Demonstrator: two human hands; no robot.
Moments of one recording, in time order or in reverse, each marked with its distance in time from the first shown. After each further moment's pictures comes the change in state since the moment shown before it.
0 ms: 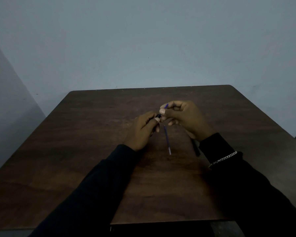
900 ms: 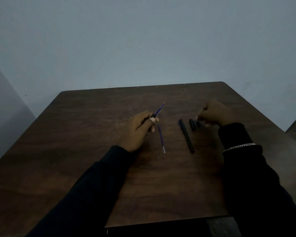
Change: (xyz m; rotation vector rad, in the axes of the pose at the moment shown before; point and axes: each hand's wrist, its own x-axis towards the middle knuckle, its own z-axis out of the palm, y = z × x) left_hand -0.001 0.000 0.004 -0.016 -0.022 0.005; right_hand 0.001 -0.004 -0.109 -0.940 0.238 0.483
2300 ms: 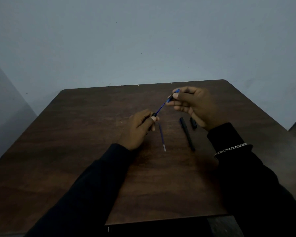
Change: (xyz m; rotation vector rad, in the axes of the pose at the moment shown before) left_hand 0.000 -0.003 0.000 0.048 -0.006 -0.026; right_hand -0.032 -0.053 0.025 1.121 -0.225 -0.409
